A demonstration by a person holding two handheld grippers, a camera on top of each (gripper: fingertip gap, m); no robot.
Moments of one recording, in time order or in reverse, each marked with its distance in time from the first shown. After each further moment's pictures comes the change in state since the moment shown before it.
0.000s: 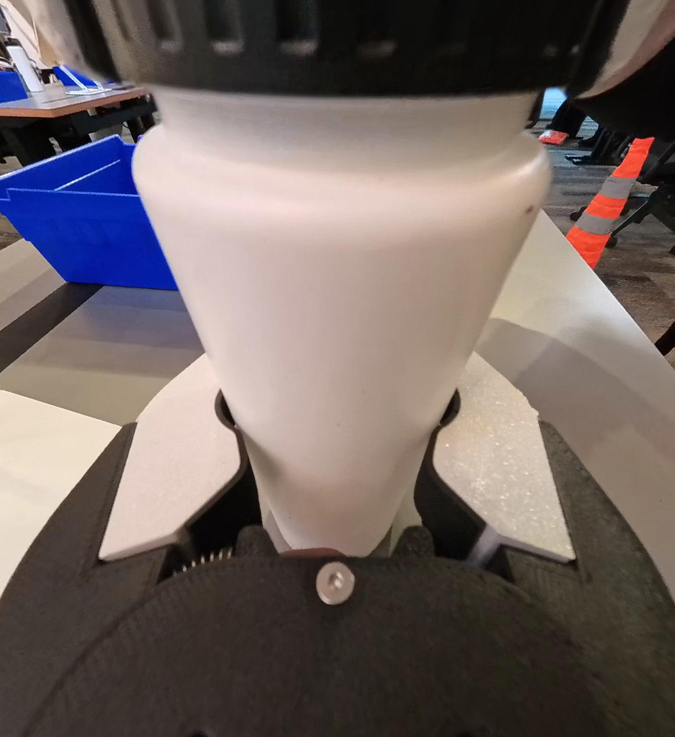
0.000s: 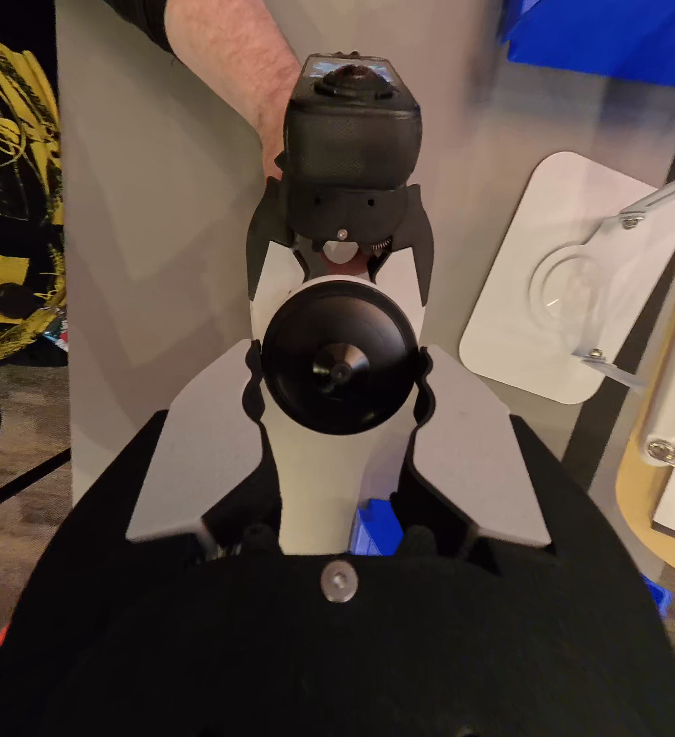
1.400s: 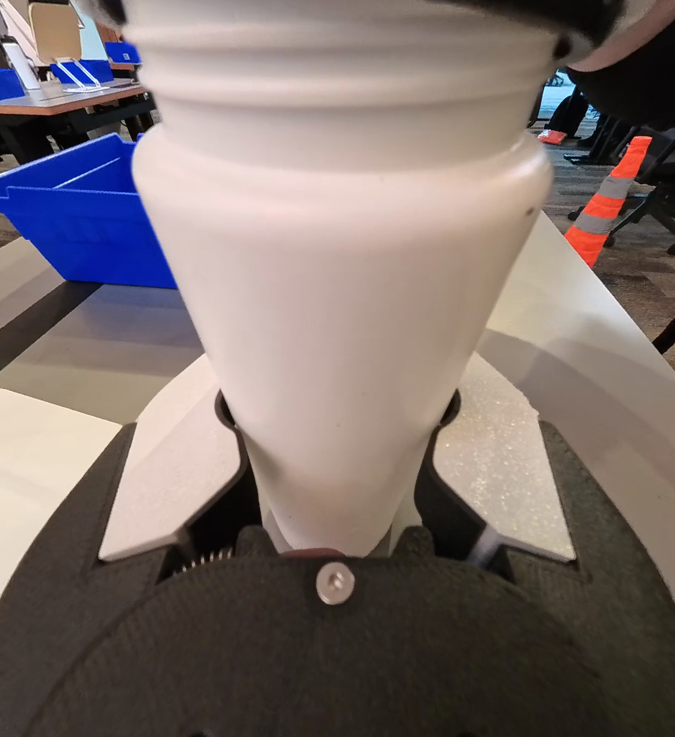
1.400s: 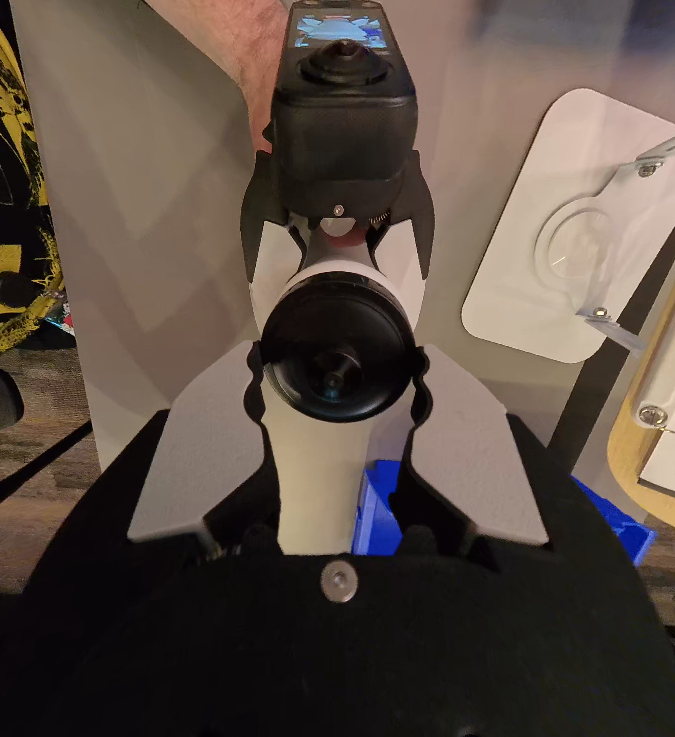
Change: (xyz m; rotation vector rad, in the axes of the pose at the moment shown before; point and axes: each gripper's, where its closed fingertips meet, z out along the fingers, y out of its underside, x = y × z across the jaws) left arm -0.001 0.000 -0.001 -0.002 0.004 -0.002; right arm 0.000 0.002 -0.006 -0.136 0.018 0.053
